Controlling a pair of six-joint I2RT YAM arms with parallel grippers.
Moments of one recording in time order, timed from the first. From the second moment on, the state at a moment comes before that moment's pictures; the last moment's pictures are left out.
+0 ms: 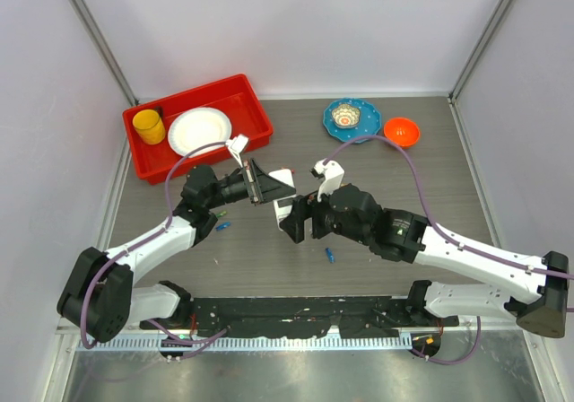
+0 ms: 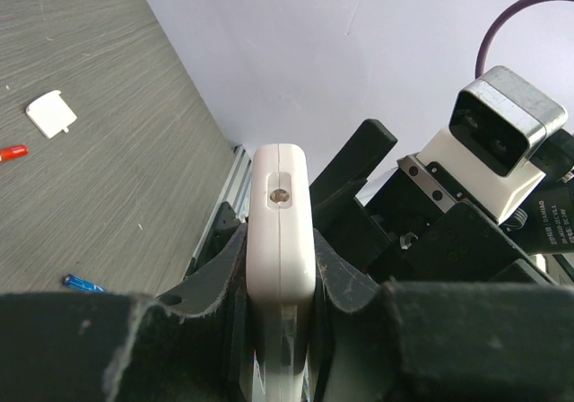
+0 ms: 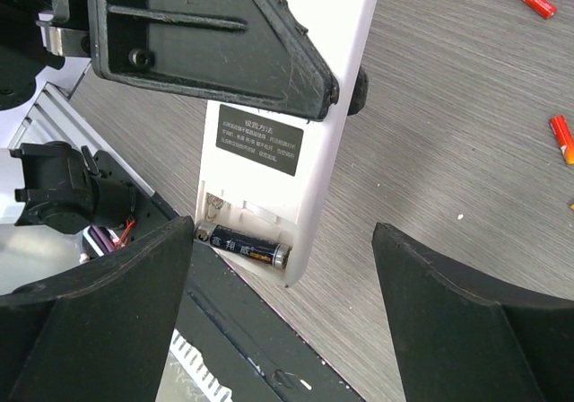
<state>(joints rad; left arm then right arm) -0.50 1.23 0.59 0.73 0.76 -1.19 1.09 1.07 0.96 -0.35 0.19 0.55</state>
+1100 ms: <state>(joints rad) -0.50 1.26 0.57 0.89 0.77 -1.29 1.04 0.93 0.74 -0.08 0.11 0.73</state>
